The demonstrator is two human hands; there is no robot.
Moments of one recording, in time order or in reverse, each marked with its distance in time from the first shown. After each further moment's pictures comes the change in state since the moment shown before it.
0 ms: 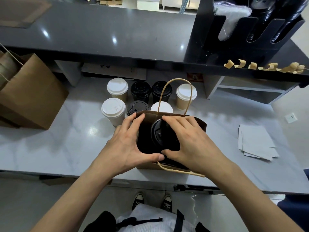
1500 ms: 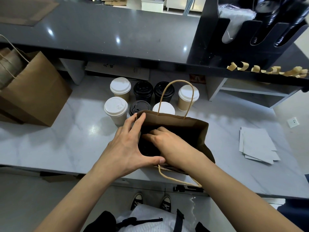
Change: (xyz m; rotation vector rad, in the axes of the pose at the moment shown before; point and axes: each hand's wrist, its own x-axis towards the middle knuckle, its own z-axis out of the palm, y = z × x) left_hand -0.010 0.000 0.005 0.007 0.045 0.009; right_hand 0.049 -0.005 0.063 -0.124 -0.309 -0.212
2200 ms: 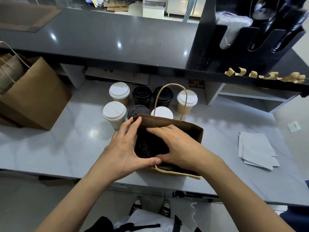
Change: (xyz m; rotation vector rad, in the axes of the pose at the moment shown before) left_hand 0.006 -0.002 0.001 -0.038 0.015 -0.043; right_hand -0.032 0.010 -0.041 0.174 0.131 0.022
